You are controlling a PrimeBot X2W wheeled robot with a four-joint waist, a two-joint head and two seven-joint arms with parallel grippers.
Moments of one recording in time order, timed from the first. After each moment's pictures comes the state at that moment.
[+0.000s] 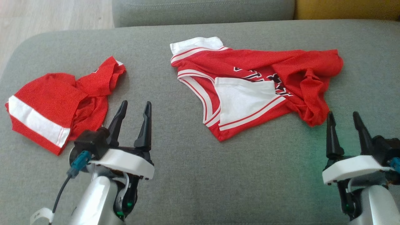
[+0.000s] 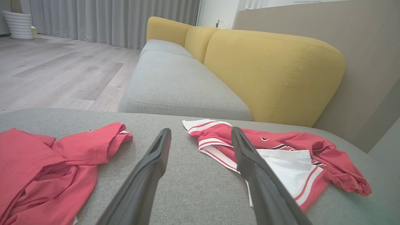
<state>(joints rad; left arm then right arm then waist) -0.20 0.11 -0.33 0.22 -0.37 0.03 -0.25 -0.08 -0.04 -0.12 0.19 0.11 0.13 -0.10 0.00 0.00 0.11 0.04</state>
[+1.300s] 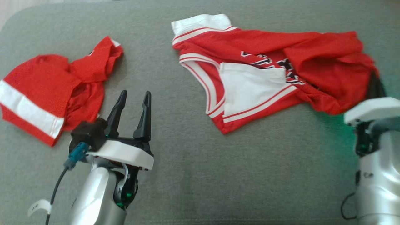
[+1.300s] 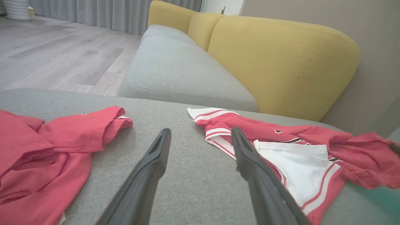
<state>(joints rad) -0.24 0.05 -0.26 0.25 -0.32 -0.05 -0.25 -0.56 -0.05 -0.40 0.70 0.09 0.13 -0.08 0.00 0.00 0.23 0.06</state>
